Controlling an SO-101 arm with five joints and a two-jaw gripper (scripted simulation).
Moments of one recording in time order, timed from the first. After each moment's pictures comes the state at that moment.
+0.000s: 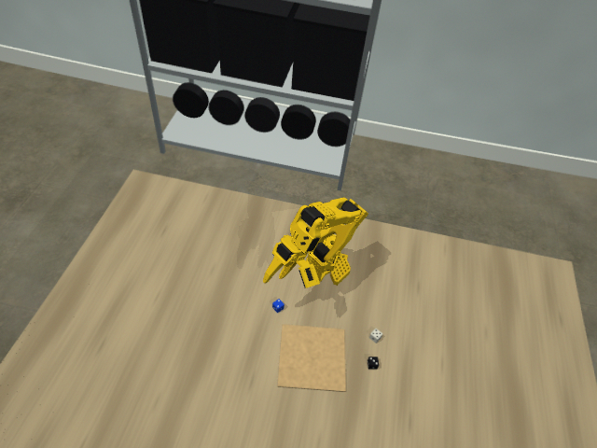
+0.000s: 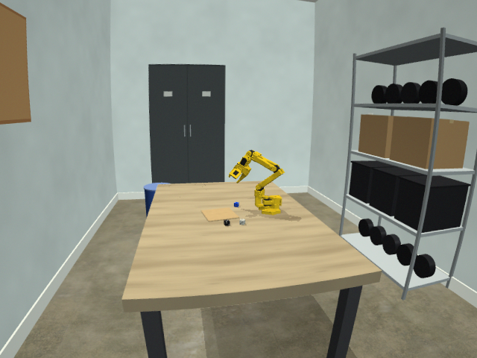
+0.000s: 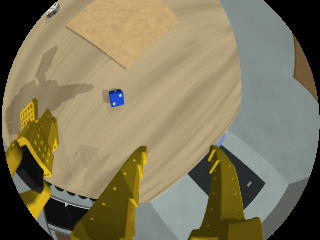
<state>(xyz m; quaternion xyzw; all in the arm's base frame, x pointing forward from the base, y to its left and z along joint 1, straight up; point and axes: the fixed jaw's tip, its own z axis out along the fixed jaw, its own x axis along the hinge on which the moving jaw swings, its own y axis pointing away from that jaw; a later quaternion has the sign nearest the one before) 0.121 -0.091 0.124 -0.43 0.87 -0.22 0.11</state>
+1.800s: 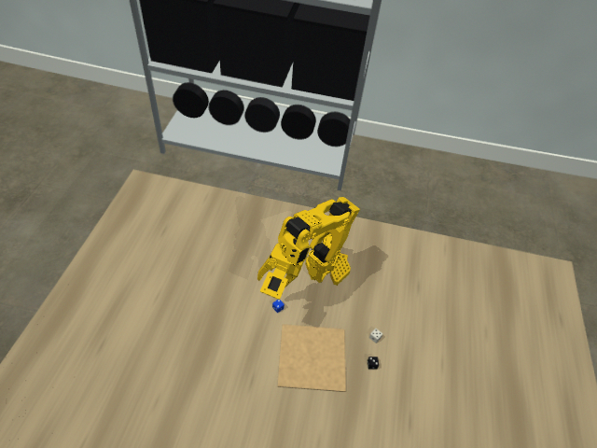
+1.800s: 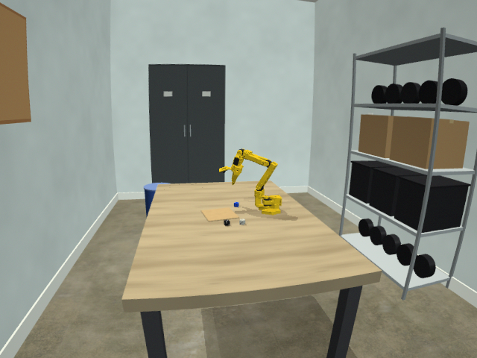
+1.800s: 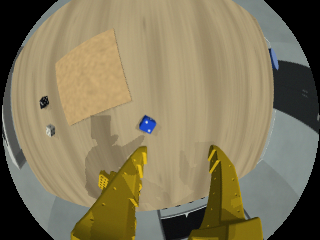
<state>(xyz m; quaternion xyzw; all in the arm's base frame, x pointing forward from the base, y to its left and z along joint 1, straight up) 0.142 -0.086 0.117 0.05 0.99 -0.07 0.12</state>
